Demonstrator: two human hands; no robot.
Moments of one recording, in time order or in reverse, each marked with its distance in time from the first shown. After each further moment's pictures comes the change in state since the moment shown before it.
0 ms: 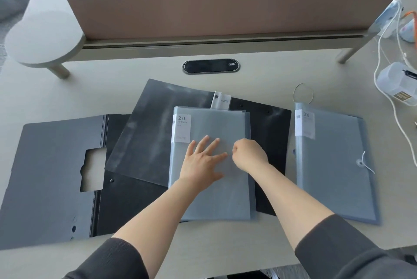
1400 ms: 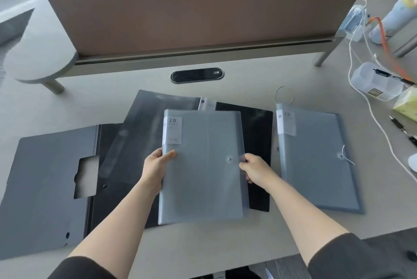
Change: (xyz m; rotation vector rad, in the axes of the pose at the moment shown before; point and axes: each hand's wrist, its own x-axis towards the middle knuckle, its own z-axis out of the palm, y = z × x) left_hand -0.032 -0.049 -0.015 -1.683 0.281 -0.715; right_hand -0.040 0.073 0.001 0.669 -0.154 0.071
